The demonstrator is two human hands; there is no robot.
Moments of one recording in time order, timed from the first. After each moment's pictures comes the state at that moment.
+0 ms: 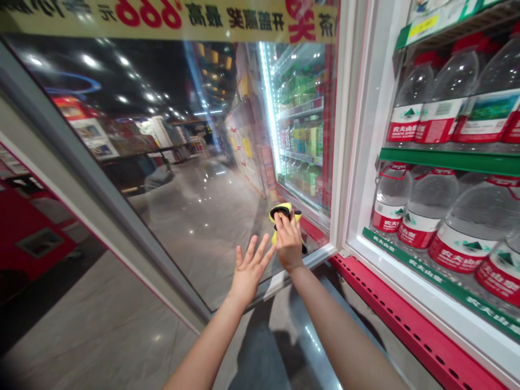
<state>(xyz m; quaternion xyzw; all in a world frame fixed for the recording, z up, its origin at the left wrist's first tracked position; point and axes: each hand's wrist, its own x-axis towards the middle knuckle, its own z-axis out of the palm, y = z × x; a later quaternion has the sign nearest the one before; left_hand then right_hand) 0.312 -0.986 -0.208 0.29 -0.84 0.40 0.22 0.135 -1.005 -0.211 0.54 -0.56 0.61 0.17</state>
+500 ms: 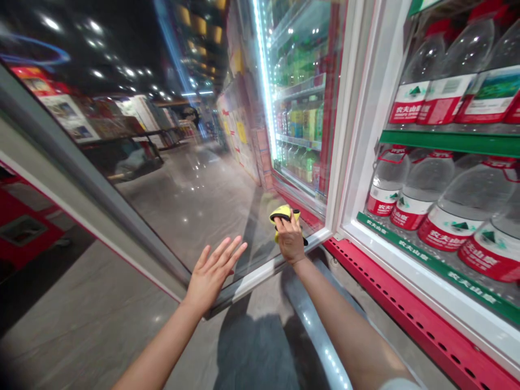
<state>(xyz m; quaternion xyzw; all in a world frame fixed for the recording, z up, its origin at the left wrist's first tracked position) 0.402 -0.962 -0.184 0.26 -0.87 0.36 0.21 0.135 -0.993 -0.260 0.61 -0.60 0.50 0.17</state>
